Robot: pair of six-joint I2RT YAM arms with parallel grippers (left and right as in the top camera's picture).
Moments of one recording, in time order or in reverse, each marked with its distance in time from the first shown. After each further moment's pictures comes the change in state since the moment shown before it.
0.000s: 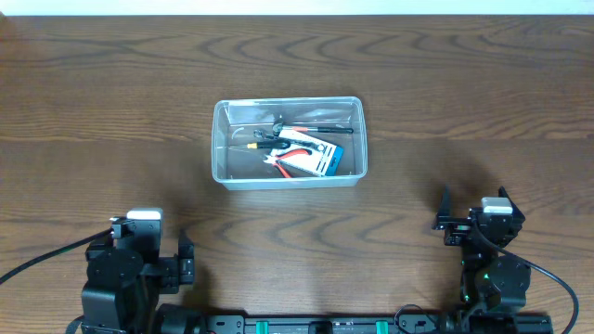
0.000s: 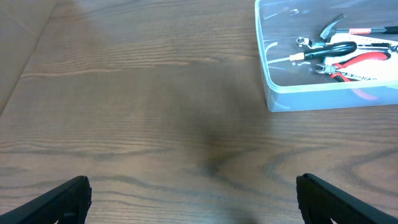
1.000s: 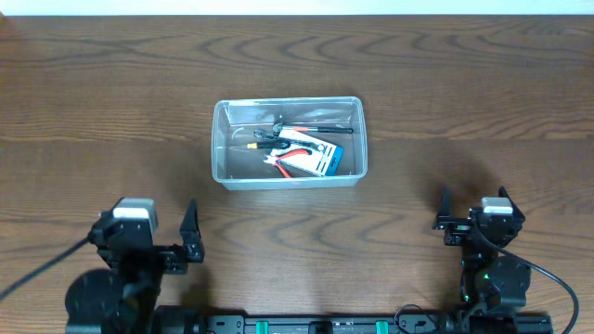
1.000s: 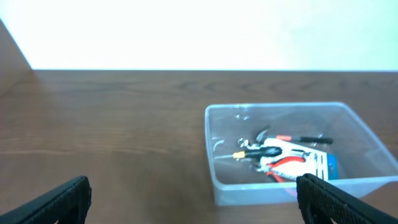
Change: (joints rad) left arm 0.106 -0.129 -0.108 0.381 0.264 -0.061; right arm 0.000 -0.002 0.000 0.001 0.000 0.000
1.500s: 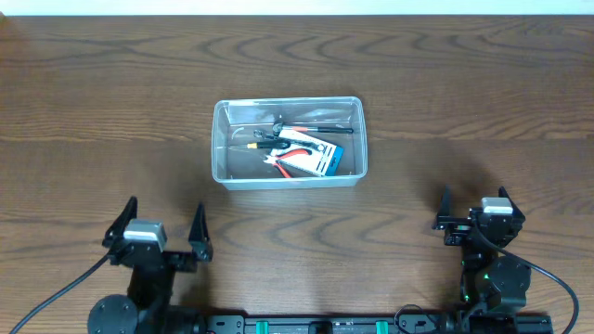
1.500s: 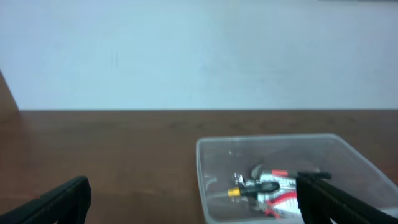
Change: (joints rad) left arm 0.001 -0.257 -0.309 0.291 0.029 -0.007; right arm 0.000 0.000 0.000 0.000 0.000 0.000
